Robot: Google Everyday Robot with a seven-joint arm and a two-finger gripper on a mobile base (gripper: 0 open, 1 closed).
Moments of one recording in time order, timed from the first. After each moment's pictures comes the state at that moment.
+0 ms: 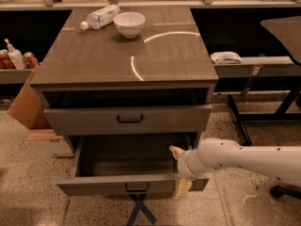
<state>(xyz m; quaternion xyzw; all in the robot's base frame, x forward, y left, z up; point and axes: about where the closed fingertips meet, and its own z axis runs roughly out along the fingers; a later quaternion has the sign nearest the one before) 0.492 -0.092 0.485 -0.69 0.67 0.09 0.25</state>
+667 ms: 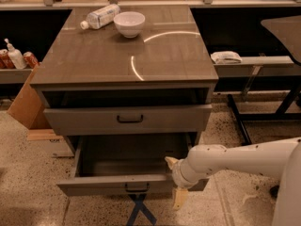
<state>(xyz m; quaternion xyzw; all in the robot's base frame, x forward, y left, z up) 0.465 -0.086 0.436 -0.72 0.66 0.10 0.19</state>
